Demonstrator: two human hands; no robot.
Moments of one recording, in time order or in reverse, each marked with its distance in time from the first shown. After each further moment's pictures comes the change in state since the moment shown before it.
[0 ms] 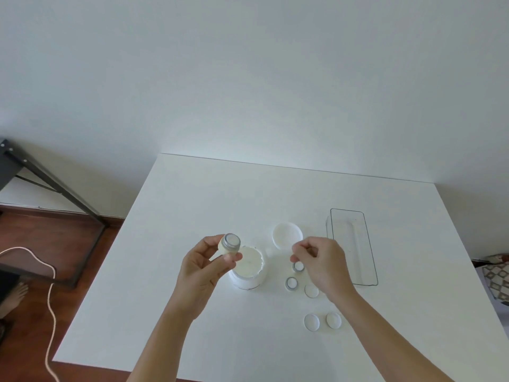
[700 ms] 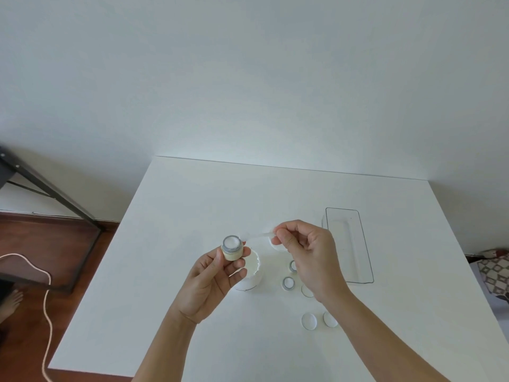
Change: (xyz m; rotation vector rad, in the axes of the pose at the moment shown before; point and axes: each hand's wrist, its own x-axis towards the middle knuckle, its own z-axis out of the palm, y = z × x) left_hand 0.001 -0.005 0.012 -0.193 -0.237 -0.194; right_hand -0.020 -0.044 -0.003 0.388 -0.037 -0.213
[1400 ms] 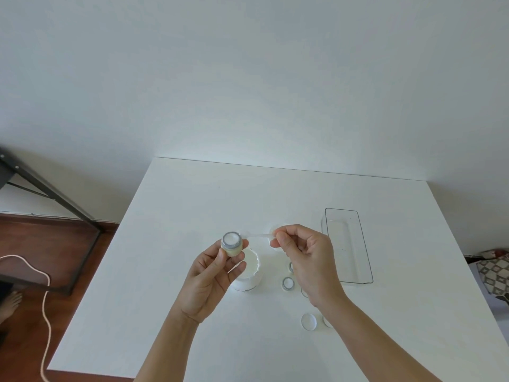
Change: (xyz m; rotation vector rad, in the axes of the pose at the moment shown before) left_hand 0.000 0.001 0.006 -0.010 0.096 0.080; right_hand -0.005 0.006 0.005 0.050 0.042 0.047
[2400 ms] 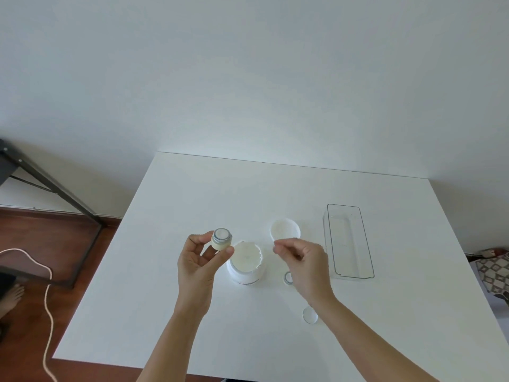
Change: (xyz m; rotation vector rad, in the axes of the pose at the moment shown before) left_hand -0.008 -0.006 -0.007 0.246 0.373 0.290; right_hand -0.005 0.050 0.004 -0.196 0.044 0.030
